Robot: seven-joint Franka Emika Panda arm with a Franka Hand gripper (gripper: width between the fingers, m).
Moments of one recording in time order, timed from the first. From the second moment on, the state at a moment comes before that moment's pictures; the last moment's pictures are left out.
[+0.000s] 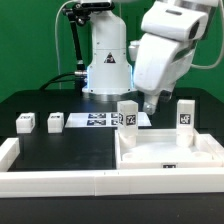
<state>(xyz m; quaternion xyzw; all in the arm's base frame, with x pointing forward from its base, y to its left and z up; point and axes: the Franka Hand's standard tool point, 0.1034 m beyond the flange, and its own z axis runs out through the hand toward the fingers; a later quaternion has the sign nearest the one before) 0.560 0.049 0.100 0.86 0.50 -0.12 0.06</state>
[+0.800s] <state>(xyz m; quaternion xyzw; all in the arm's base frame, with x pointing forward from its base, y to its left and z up) 0.550 0.003 0.106 0.91 0.40 -0.10 0.07</state>
